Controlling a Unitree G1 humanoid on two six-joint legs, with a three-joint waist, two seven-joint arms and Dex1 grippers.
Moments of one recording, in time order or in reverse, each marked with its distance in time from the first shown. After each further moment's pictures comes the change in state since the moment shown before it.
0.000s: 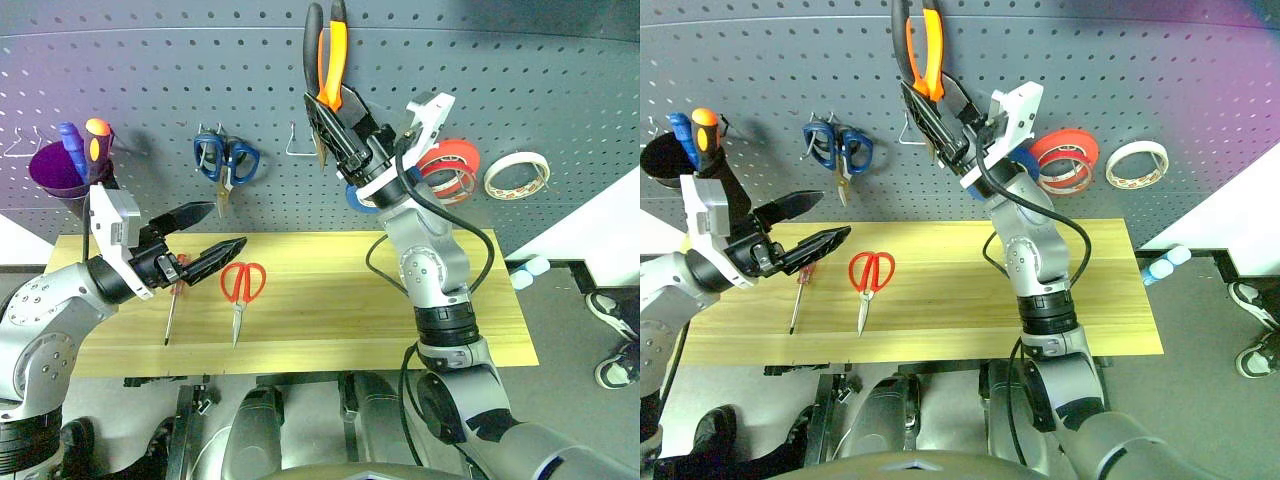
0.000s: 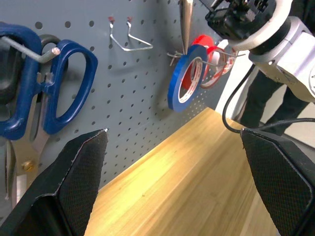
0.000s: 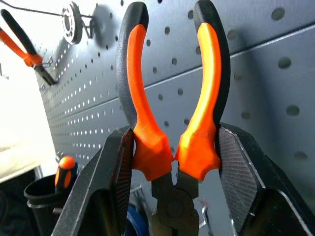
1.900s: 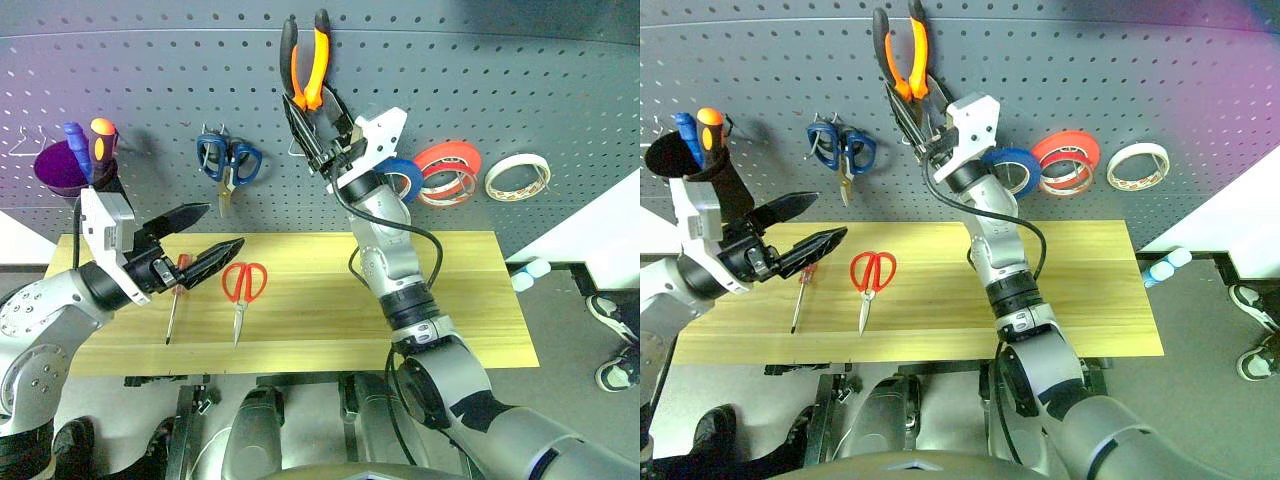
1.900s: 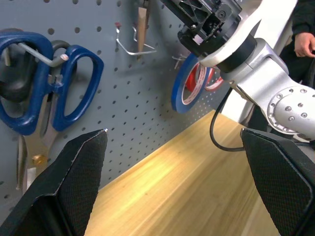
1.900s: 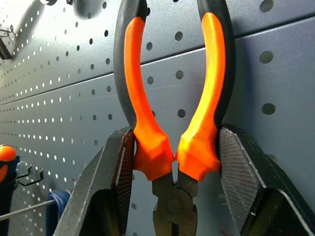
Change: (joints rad) left arm 0.054 0.012 0.033 -0.074 -0.049 0.012 0.069; right arm -0.113 0.069 0.059 0.423 -0.267 -0.499 -0.091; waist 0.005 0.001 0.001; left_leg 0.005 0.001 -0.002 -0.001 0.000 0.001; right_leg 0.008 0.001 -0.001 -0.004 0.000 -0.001
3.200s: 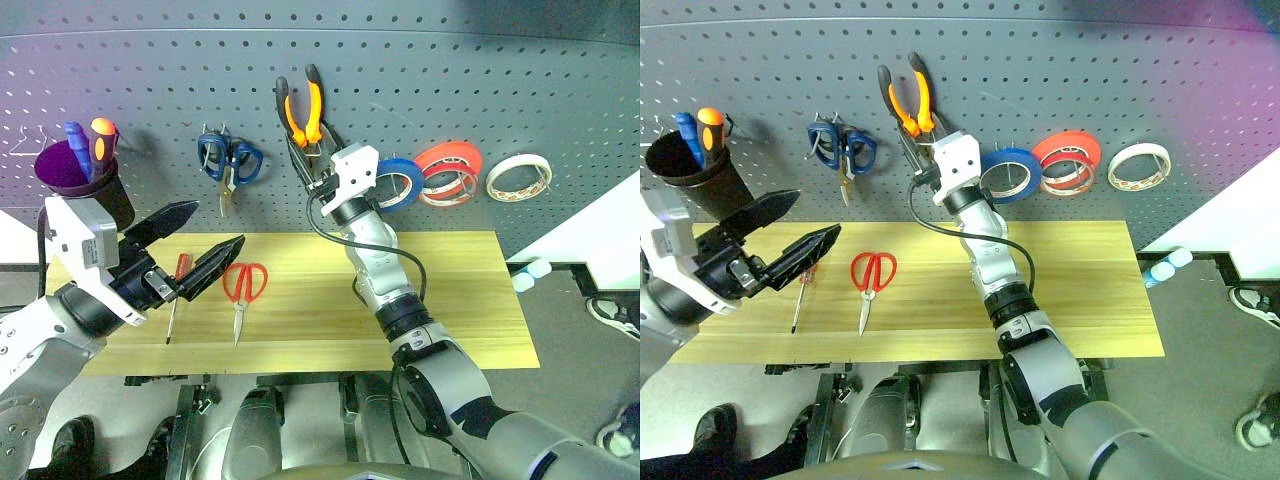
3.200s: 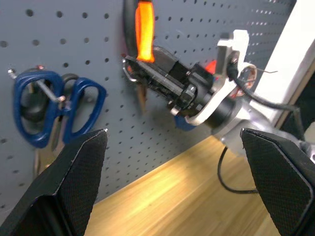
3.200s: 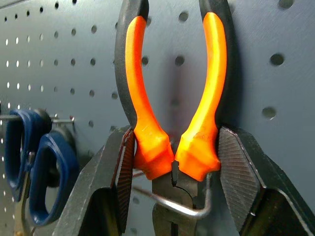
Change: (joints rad) left arm 0.132 0.033 0.114 -0.275 -0.226 0.045 0.325; right arm 0.032 -0.001 0.040 0.193 -0.206 -0.144 -0.194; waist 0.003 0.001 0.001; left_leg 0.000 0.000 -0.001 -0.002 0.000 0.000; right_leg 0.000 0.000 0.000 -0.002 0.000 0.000
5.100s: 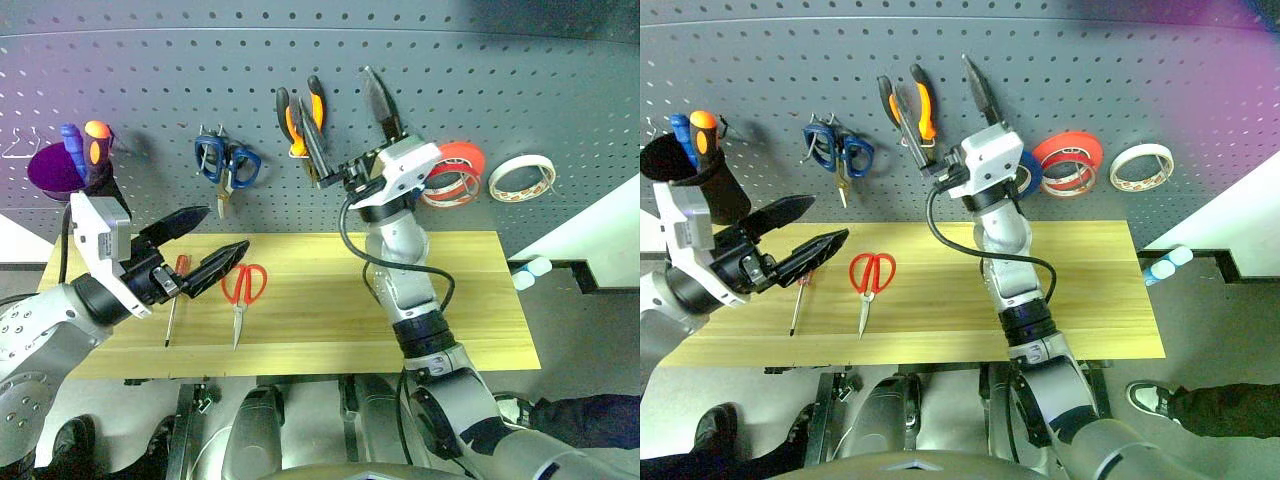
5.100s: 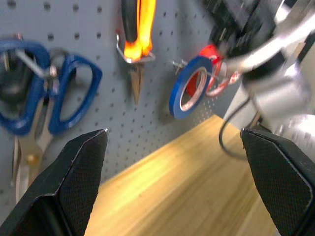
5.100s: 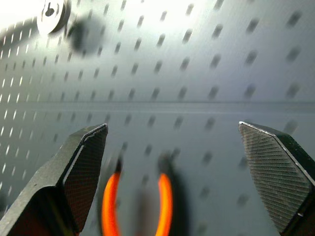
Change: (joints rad) left arm -0.026 0.008 -0.066 0.143 0.075 -0.024 -0.164; right arm 0.137 -0.061 -0.001 -0.544 0.114 0.104 0.005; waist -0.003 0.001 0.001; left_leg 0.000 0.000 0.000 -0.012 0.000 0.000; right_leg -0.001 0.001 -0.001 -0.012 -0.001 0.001
